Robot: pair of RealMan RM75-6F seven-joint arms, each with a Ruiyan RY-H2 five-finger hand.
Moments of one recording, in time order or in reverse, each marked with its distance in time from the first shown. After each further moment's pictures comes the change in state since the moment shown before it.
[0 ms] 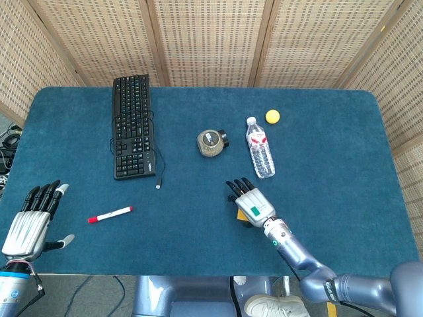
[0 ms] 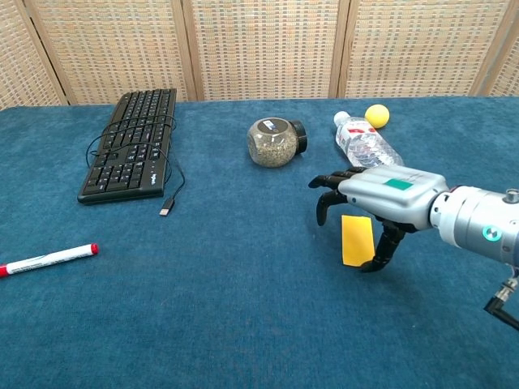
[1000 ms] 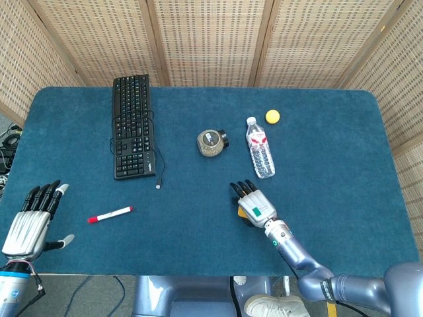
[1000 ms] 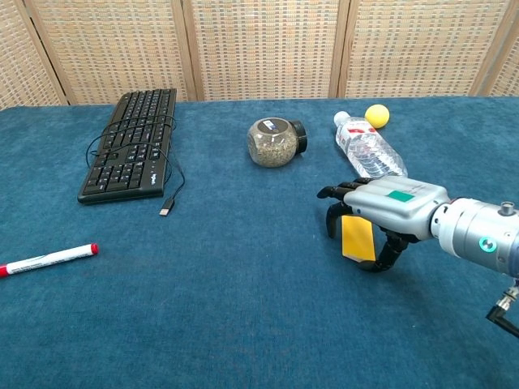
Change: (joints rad) left arm -0.002 -0.001 0.002 -0.001 -0.003 0.000 0.003; right arm -0.004 -0.031 -0.015 0.051 0.036 -0.007 -0.024
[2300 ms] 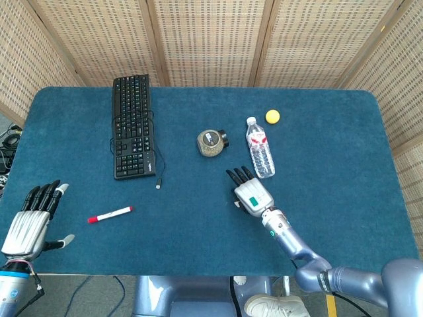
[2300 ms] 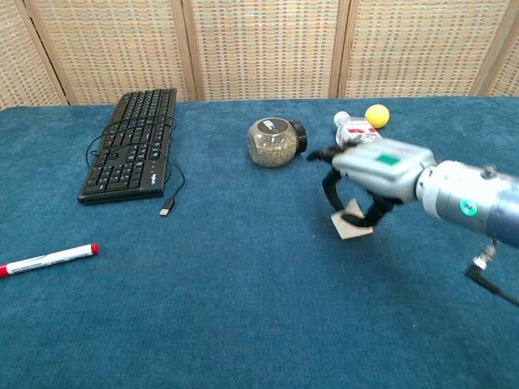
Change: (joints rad) left arm -0.005 0.011 -0.001 -0.003 -0.004 -0.008 -0.024; right arm 0.050 -0.005 0.074 0.063 -0.045 0.018 0.001
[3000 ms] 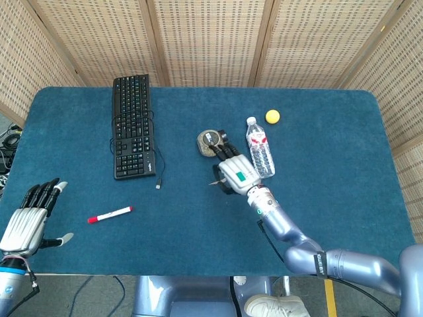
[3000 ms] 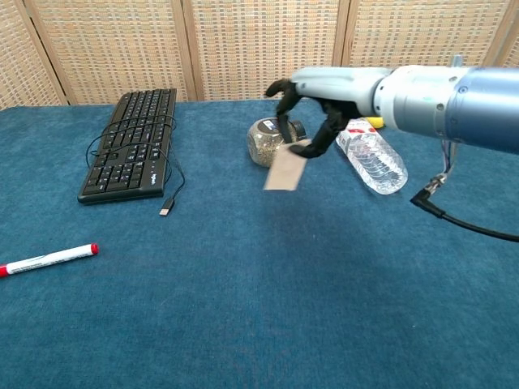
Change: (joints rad) left arm -0.020 0.043 -0.005 0.008 -0.010 -0.044 -0.097; right arm 0.125 0.151 0.215 -0.288 0.299 -0.152 0.026
